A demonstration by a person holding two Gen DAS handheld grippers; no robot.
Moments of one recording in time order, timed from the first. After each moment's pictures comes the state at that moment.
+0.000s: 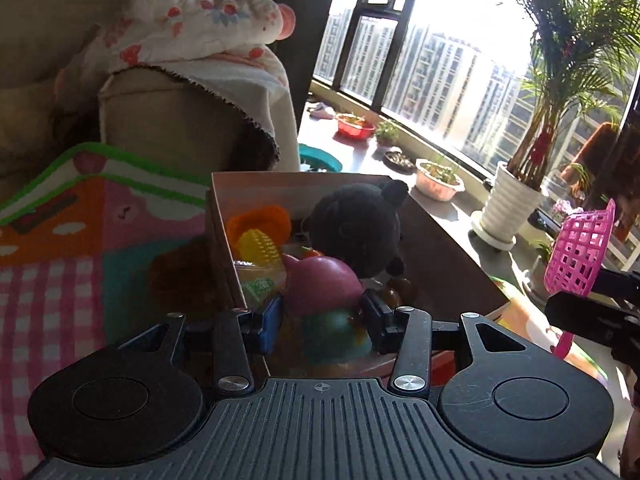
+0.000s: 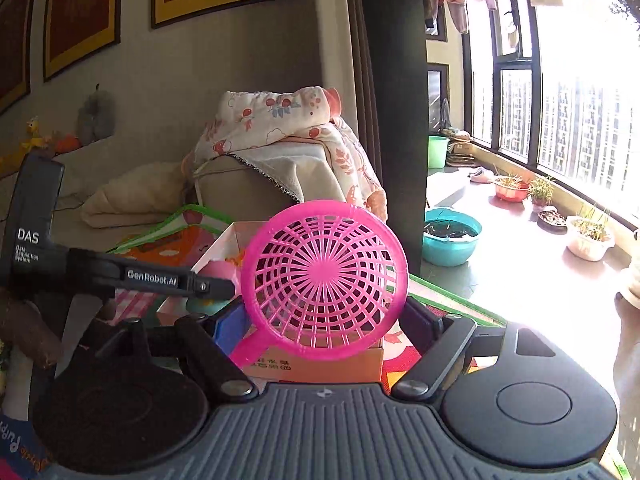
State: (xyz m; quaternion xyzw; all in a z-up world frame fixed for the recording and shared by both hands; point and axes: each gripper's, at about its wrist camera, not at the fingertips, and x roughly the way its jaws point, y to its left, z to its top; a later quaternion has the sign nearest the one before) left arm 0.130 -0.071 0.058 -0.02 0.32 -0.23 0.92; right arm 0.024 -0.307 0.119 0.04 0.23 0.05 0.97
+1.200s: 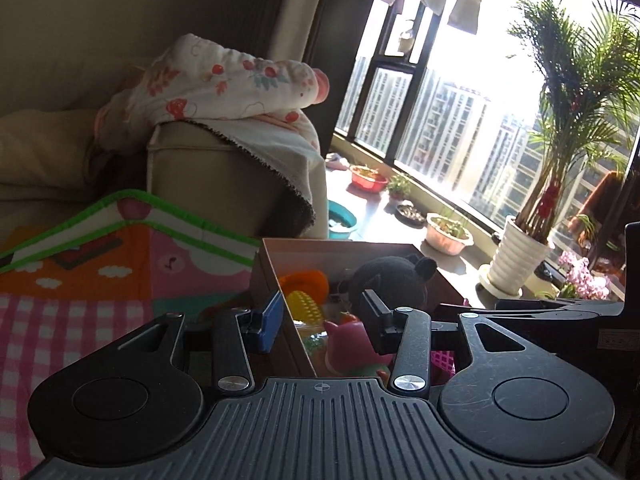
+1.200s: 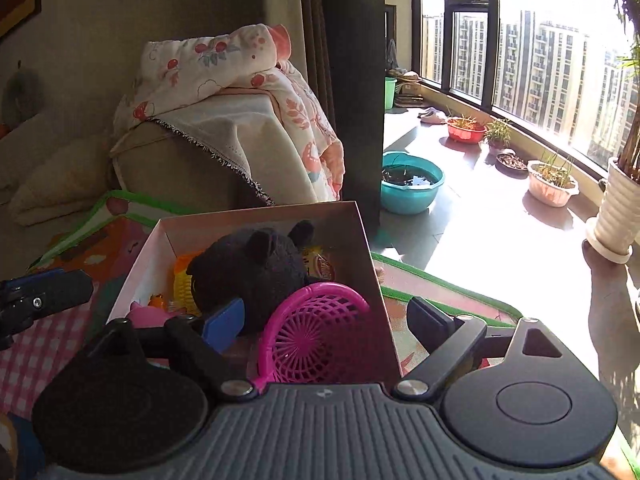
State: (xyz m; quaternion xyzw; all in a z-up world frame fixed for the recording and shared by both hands) left arm 0.123 -0.023 0.085 -0.08 0.27 -0.21 0.94; right arm 0.126 -0.279 0.091 0.03 0.32 -0.03 0.94
